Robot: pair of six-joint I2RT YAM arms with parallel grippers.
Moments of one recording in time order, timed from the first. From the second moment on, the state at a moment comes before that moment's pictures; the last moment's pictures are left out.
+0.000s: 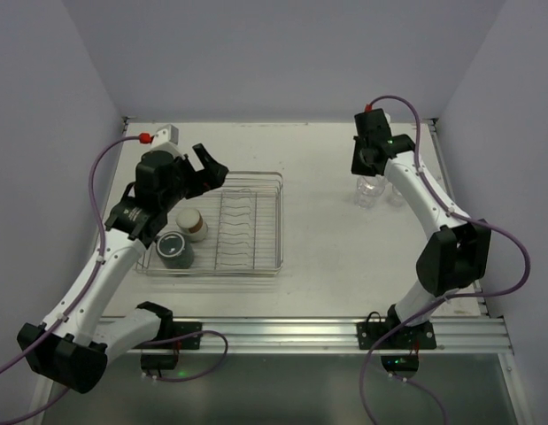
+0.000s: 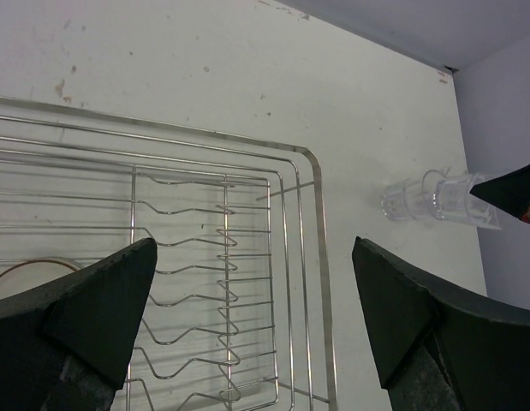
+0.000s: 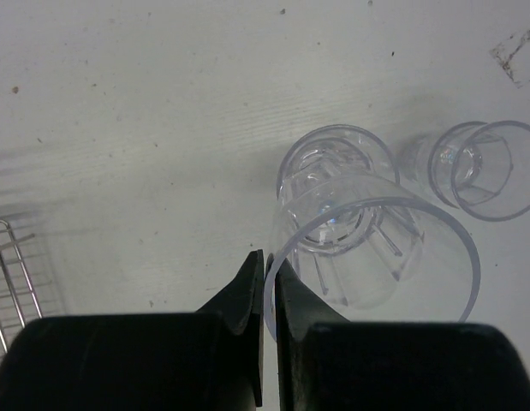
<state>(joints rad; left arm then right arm) -0.35 1.04 1.06 -0.42 -0.03 -0.62 0.28 1.66 1.54 -0.82 0.30 0.36</state>
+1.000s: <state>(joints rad) -0.35 1.08 1.05 -0.43 -0.03 -0.59 0.25 1.76 1.59 -0.82 0.30 0.35</state>
